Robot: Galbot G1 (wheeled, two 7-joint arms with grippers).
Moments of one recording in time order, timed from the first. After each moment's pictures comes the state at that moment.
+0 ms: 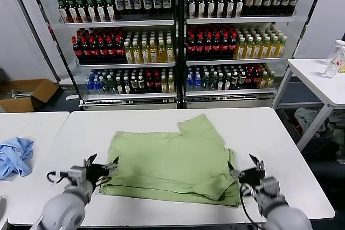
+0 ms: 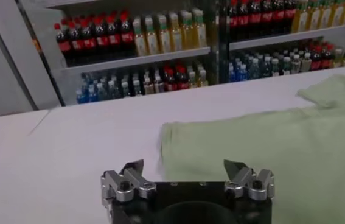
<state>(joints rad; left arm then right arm) 1.20 -0.92 -0.33 -1.93 -0.65 0.55 -0.31 -1.20 1.04 0.36 1.98 0.41 -0.55 0.18</state>
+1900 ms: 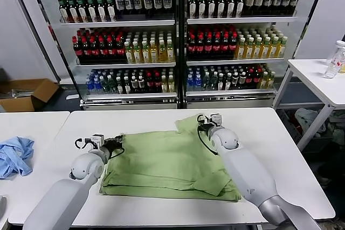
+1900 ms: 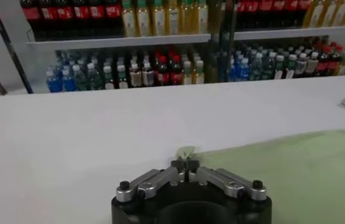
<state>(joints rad) 0.78 -0.99 -0.12 -1.44 -0.73 0.47 -0.15 -0.45 1.28 -0.06 1.11 0.63 -0.53 0.15</state>
